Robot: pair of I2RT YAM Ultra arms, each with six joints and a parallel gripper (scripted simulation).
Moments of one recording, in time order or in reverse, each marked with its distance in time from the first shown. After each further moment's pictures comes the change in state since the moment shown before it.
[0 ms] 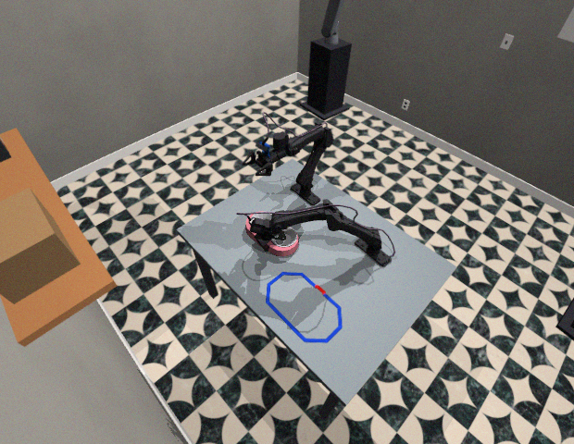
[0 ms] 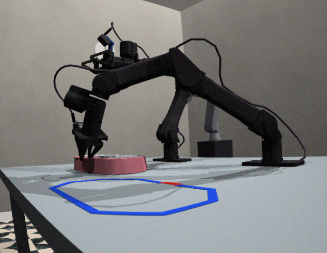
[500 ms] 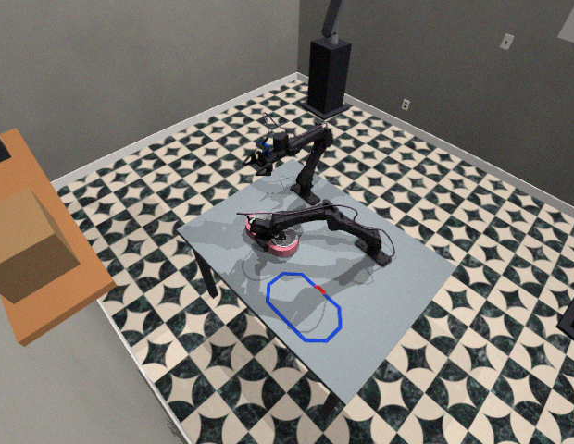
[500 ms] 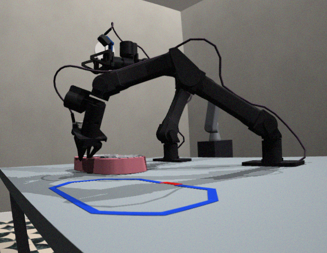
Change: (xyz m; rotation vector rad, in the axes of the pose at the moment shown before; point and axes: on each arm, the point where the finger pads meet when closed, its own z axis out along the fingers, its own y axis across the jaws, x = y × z) left arm -0.002 0.003 0.002 -0.013 -0.015 0.007; right arm 0.000 0.000 0.000 0.000 0.000 0.000
